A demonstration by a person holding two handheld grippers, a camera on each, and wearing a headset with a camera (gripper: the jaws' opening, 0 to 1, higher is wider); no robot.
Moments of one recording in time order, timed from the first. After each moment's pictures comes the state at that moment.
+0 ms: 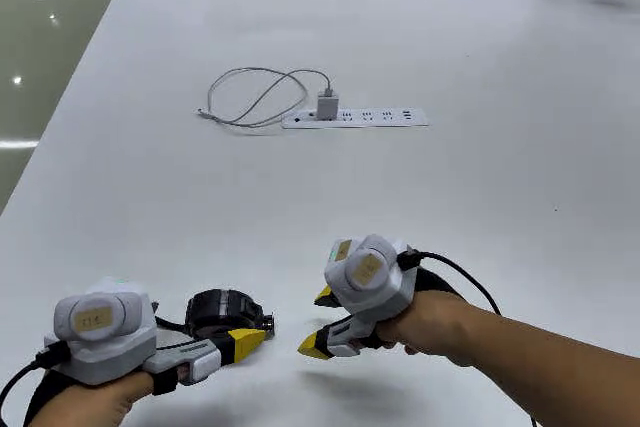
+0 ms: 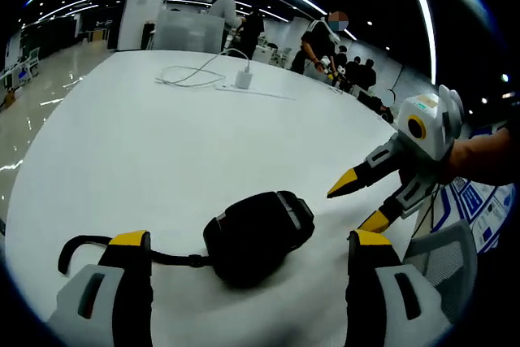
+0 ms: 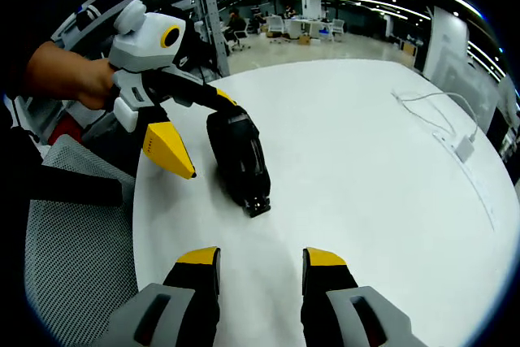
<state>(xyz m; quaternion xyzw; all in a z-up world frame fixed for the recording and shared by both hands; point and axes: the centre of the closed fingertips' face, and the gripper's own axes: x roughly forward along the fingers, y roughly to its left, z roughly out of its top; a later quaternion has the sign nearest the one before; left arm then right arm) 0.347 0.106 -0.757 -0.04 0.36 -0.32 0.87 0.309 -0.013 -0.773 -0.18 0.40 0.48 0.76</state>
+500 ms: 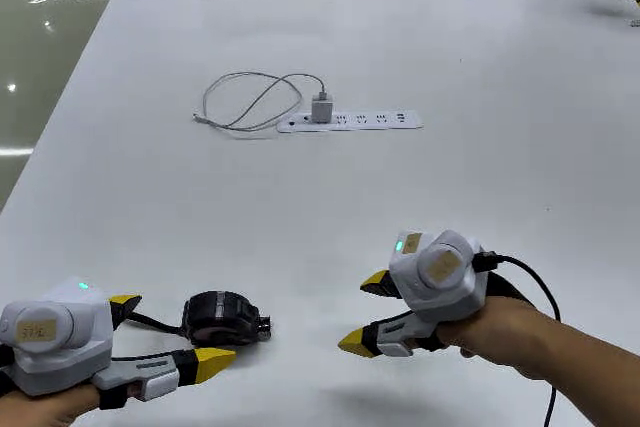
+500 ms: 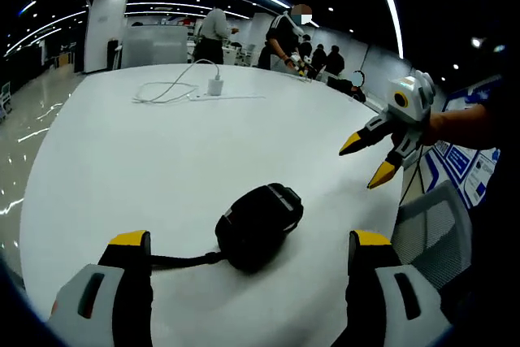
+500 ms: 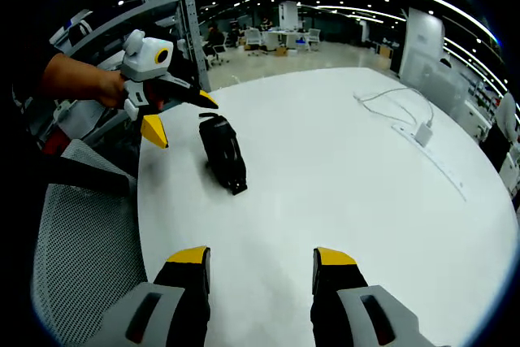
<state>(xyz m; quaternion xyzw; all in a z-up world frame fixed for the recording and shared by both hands) 0.334 0.124 -0.735 0.03 0.33 -0.40 0.85 0.295 -0.078 -0.740 -0.16 0.38 0.44 0.80</state>
